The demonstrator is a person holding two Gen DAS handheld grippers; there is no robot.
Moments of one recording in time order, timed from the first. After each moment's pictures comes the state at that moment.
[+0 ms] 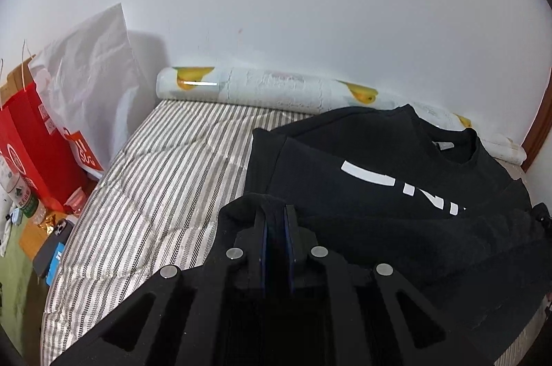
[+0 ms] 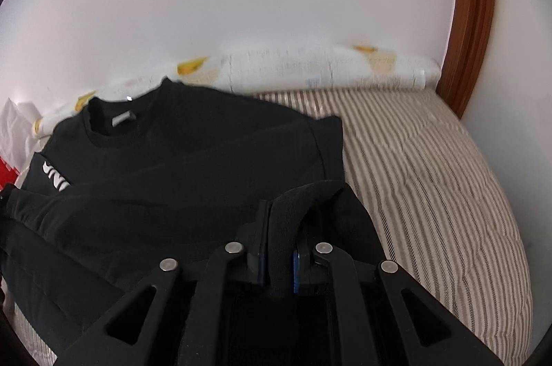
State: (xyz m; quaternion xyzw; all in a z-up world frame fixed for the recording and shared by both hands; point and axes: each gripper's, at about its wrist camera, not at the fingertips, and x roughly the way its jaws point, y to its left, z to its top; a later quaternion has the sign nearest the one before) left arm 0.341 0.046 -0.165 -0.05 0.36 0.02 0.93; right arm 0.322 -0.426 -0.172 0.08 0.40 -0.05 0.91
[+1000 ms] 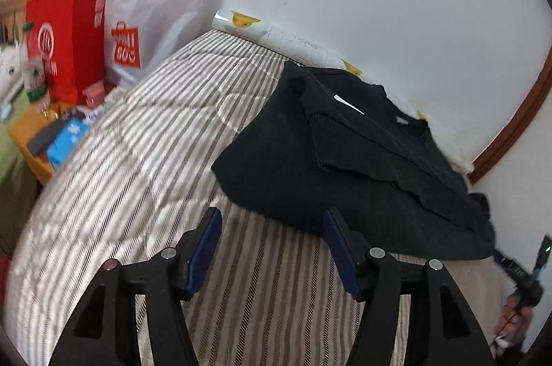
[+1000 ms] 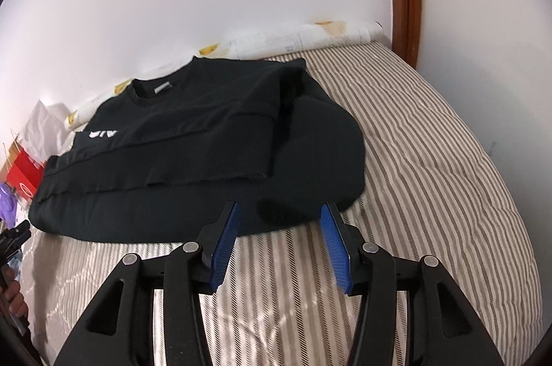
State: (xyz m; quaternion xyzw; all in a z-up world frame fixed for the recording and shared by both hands) left arm 0.183 0.101 -0.182 -0.21 0.38 -0.02 0.90; right arm 0.155 -0.421 -0.154 0.13 0.40 -0.07 0.90
